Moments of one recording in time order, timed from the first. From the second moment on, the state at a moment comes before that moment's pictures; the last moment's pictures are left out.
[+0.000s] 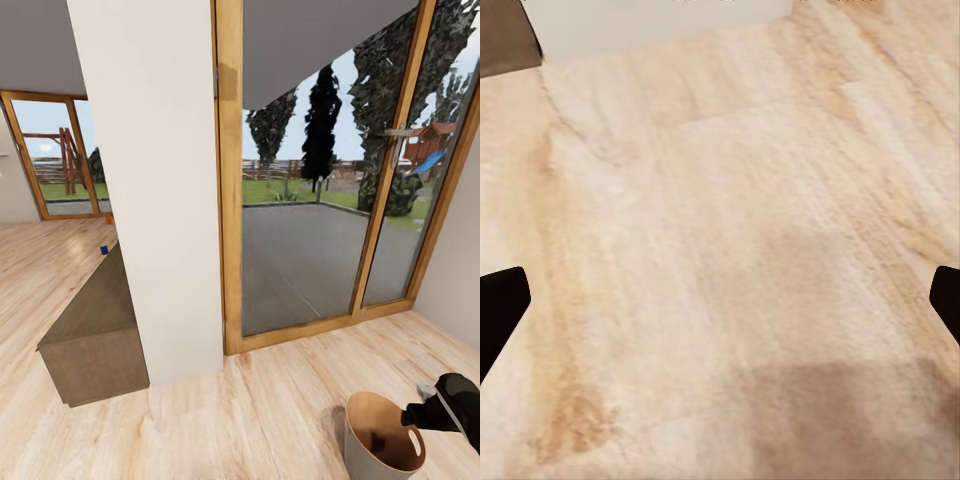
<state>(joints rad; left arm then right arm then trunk) 0.06 0.01 -0.01 -0.87 -0.01 -0.10 -0.04 -0.61 -0.44 -0.11 -0.55 0.21 0.88 0.40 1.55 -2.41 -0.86</state>
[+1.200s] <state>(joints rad) 0.06 0.01 -0.01 -0.87 -0.01 -0.10 -0.04 -0.61 -0.47 -0.11 -0.55 0.21 0.88 0.40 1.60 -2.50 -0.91</state>
